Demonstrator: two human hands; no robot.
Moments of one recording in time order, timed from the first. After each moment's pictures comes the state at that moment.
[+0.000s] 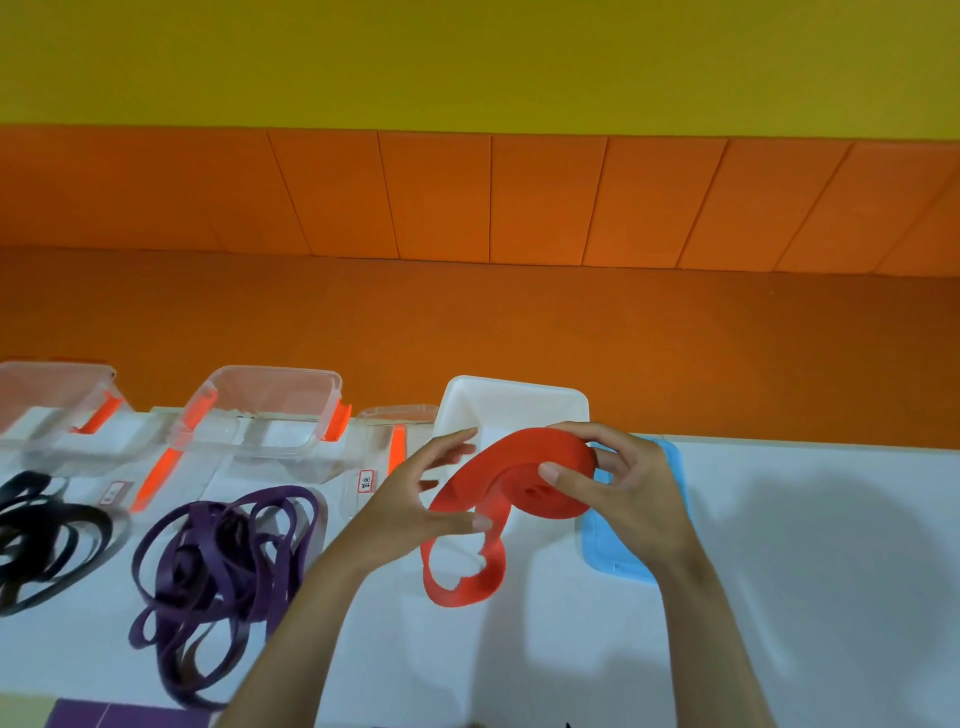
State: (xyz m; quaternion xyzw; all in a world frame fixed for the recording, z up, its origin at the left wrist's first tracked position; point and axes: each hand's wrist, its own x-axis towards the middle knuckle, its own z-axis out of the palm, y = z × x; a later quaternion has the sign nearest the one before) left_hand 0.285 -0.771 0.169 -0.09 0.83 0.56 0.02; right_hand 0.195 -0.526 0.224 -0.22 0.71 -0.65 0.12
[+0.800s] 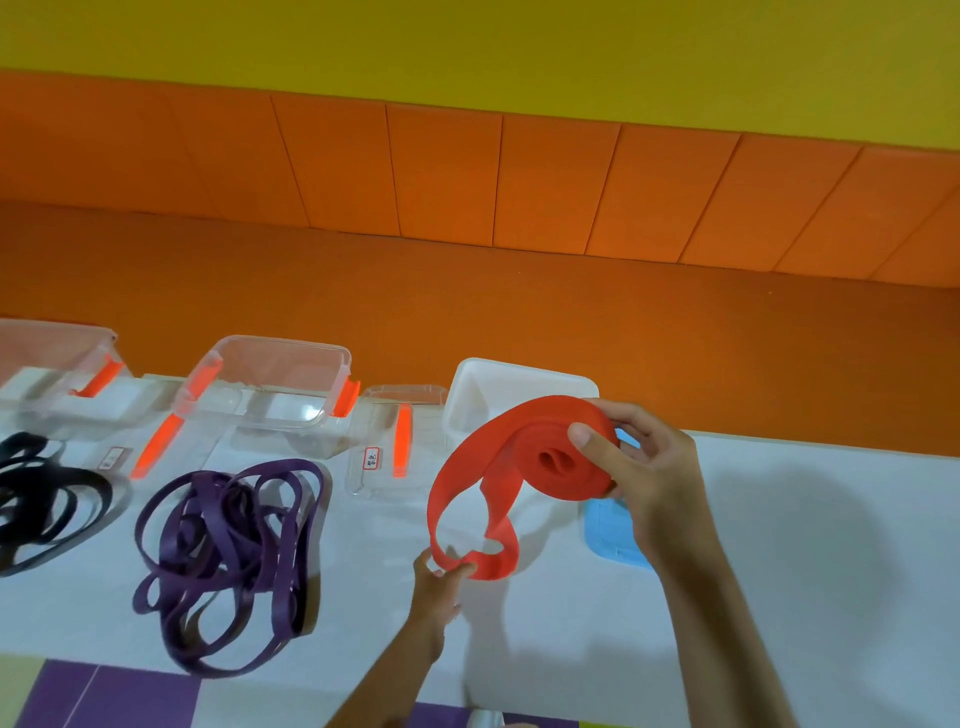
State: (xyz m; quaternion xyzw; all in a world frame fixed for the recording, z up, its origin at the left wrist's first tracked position) left_hand 0.324 -0.714 -0.018 -0.50 0.48 0.72 0.05; right_hand 0.213 -0.543 0.230 -0.14 0.69 -0.70 0.10
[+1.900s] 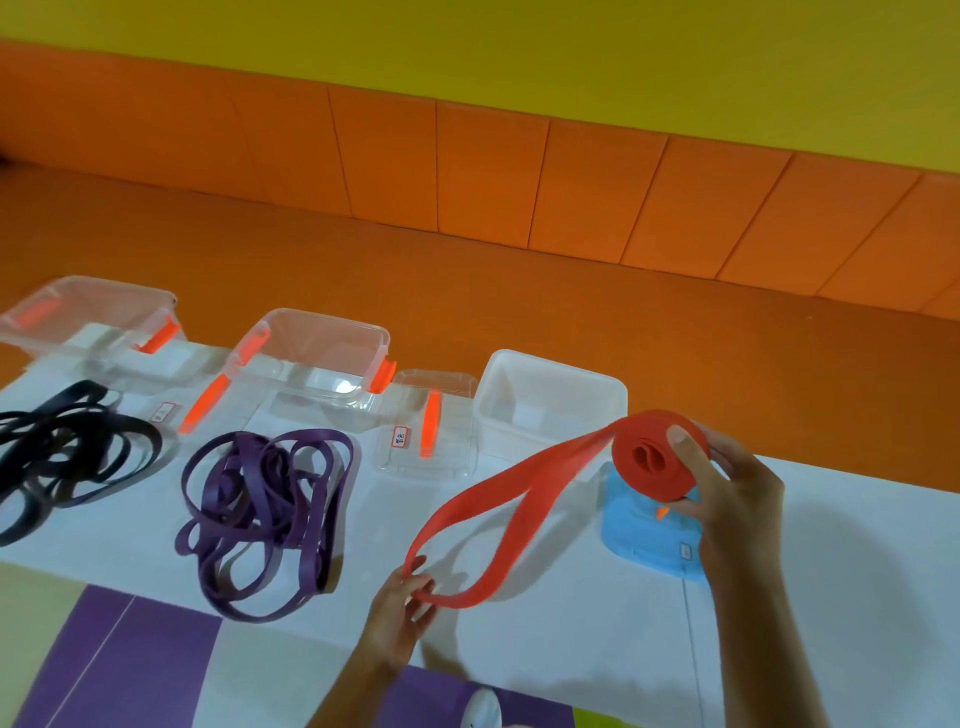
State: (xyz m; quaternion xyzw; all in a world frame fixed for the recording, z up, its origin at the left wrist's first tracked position) left_hand 0.413 -0.744 -0.041 -0.48 0.29 0.82 -0.06; right_hand 0.199 -0.497 0.181 -0.03 0.79 -0.61 -0.02
